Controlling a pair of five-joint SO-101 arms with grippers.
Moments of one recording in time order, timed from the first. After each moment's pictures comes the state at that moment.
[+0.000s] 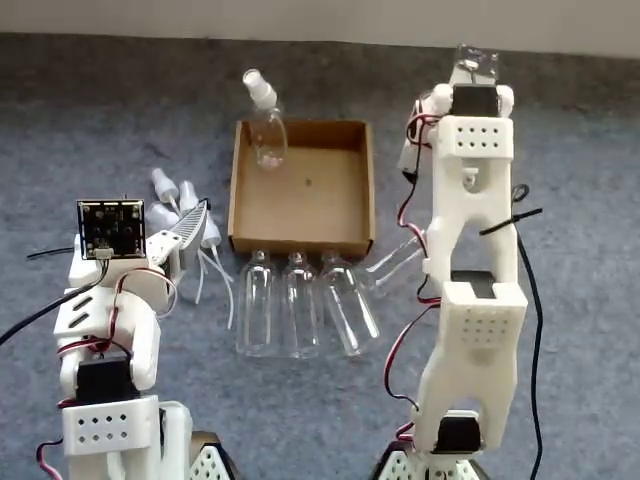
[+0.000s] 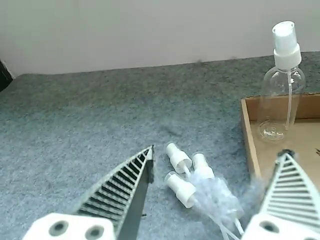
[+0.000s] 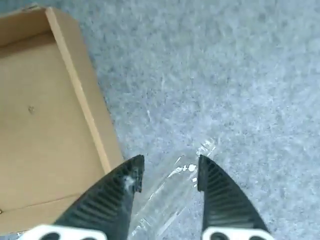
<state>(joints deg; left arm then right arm) -13.7 -79.2 72.4 33.2 -4.3 -3.8 35.4 -52.4 99.9 -14.5</state>
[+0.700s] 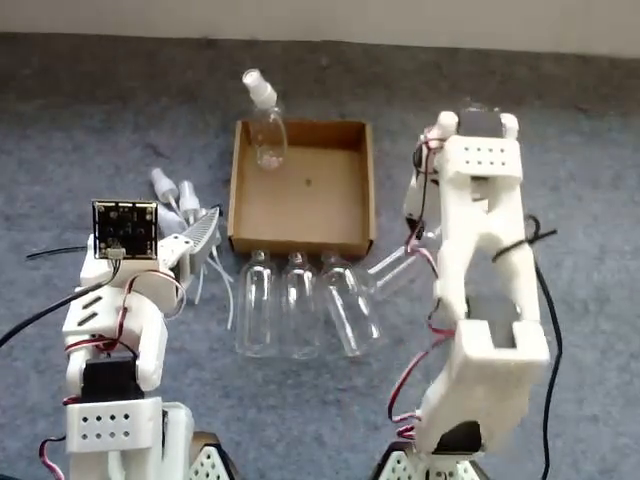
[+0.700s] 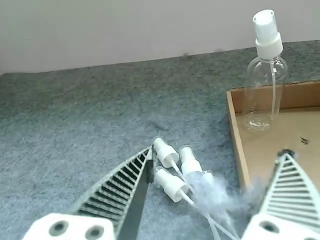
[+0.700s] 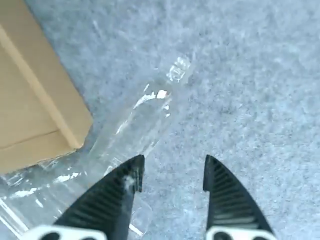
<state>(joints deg) -11.0 -79.2 74.0 33.0 -4.3 -3.1 14.4 -17.2 97.5 -15.9</state>
